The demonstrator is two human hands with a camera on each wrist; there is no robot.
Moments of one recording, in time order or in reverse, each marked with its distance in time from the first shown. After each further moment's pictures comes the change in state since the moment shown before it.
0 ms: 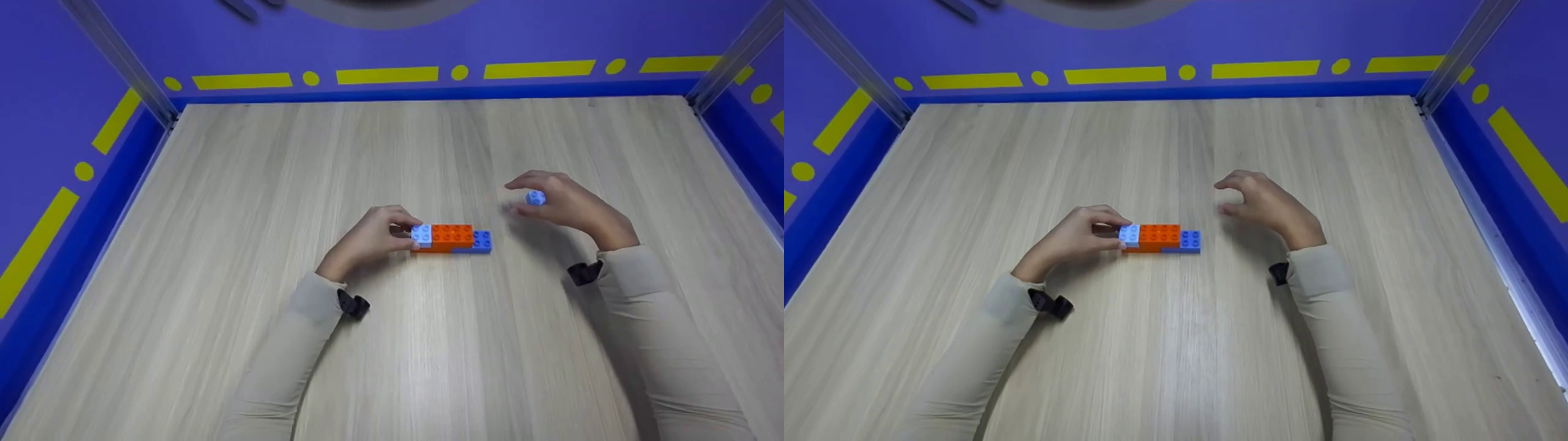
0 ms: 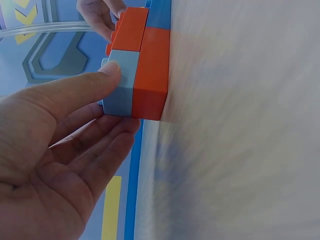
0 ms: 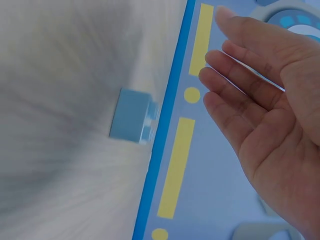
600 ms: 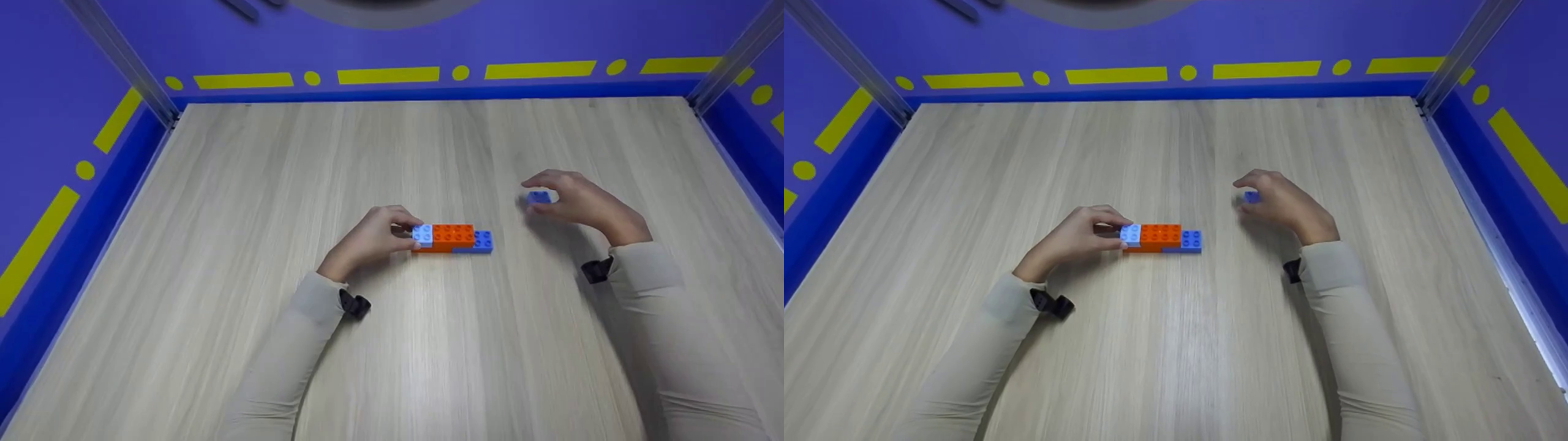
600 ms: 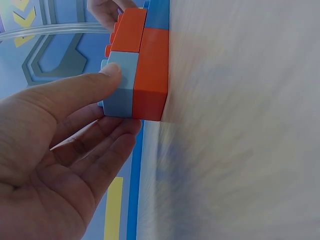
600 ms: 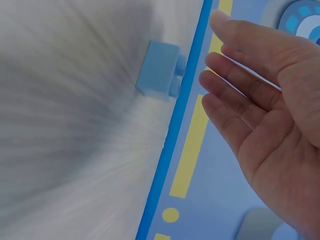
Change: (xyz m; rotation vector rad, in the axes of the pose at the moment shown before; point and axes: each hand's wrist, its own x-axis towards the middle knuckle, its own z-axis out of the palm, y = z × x) left_hand -0.002 0.004 0.001 -0.016 0.006 -0.039; right_hand -0.007 0.016 -0.008 -0.016 -0.065 0.138
